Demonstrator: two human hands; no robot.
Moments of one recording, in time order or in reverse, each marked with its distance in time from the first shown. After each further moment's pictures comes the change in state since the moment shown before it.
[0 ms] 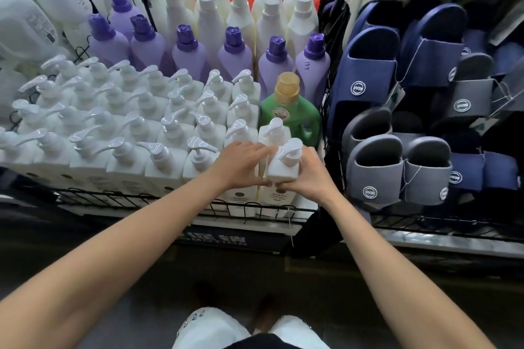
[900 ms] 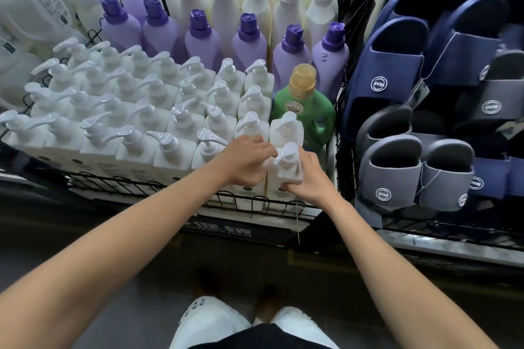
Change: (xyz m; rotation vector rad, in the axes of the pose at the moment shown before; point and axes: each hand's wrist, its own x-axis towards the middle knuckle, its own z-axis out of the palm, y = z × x) left_hand -0.011 -0.015 -0.005 0.058 -0.041 0.099; right_hand 0.008 0.020 0.034 -0.129 -0.174 0.018
